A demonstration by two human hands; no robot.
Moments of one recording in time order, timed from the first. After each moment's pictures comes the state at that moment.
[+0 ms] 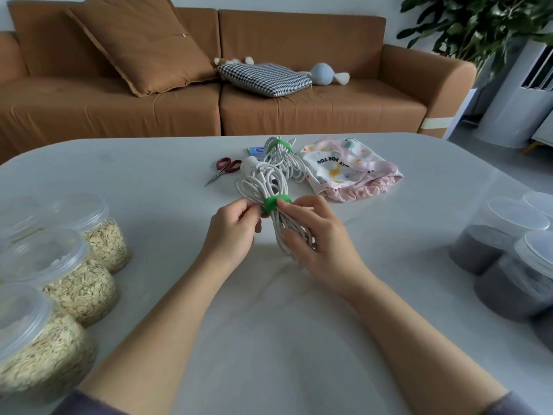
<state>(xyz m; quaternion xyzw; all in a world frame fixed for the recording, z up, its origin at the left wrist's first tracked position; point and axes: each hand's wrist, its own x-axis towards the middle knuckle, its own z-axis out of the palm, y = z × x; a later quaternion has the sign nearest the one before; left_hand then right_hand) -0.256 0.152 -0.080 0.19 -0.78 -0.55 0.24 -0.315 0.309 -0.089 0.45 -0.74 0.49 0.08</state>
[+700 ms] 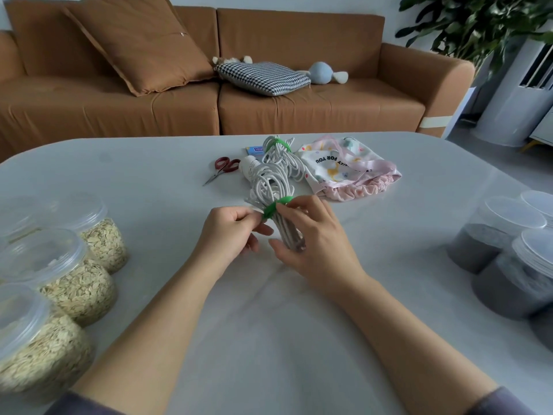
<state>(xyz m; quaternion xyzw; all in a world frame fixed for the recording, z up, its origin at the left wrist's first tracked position) -0.252 0.150 -0.079 0.22 -0.76 -0.59 0.17 -0.318 0.302 -0.095 0.45 -0.80 0.34 0.22</state>
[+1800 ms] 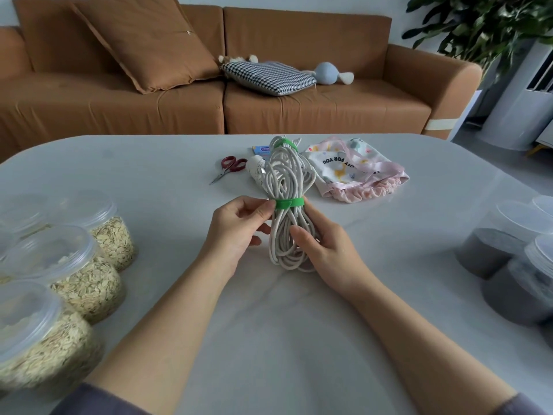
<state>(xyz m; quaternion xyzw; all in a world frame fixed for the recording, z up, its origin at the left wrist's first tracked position) -0.254 0.151 -0.079 0.20 -0.67 -0.68 0.22 -0.315 0.307 -0.091 0.40 -0.73 0.55 -0.06</state>
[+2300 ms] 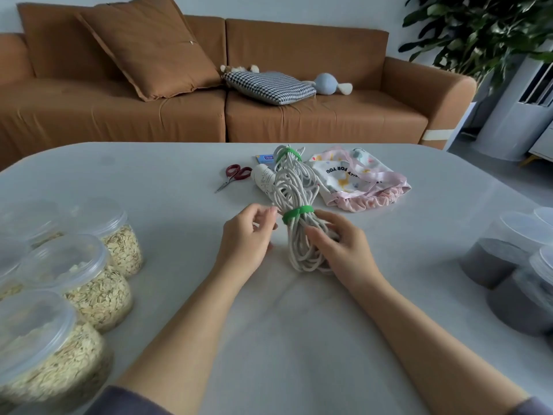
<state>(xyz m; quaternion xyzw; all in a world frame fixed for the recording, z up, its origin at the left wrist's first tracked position) -0.262 0.146 -0.093 0.20 -0.79 -0.50 0.28 -0.327 0.303 -0.093 0.26 -0.76 0.60 -0.02</state>
